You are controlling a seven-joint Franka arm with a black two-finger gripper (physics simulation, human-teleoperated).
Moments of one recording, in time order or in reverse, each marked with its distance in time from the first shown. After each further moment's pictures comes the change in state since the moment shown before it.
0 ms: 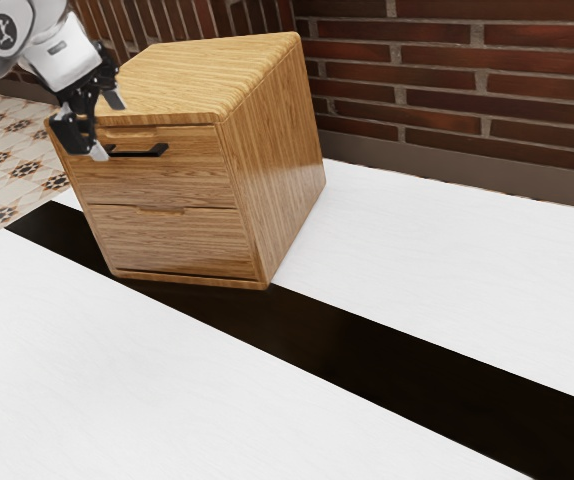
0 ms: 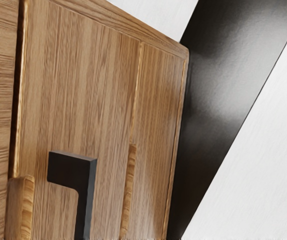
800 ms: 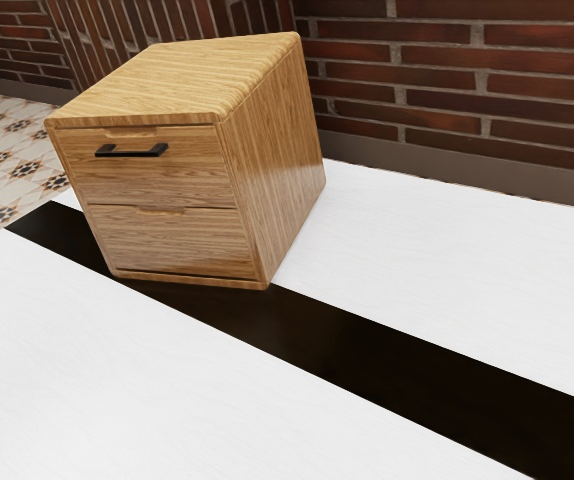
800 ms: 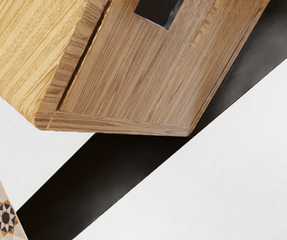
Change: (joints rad) arm 0.093 -0.007 0.161 0.056 -0.074 0.027 -0.085
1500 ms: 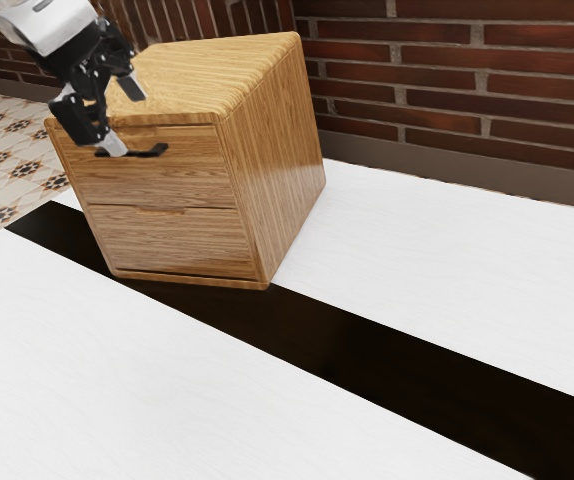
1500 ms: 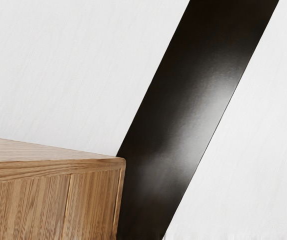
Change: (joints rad) arm -0.237 -0.116 -0.178 -0.042 0.006 -0.204 -0.088
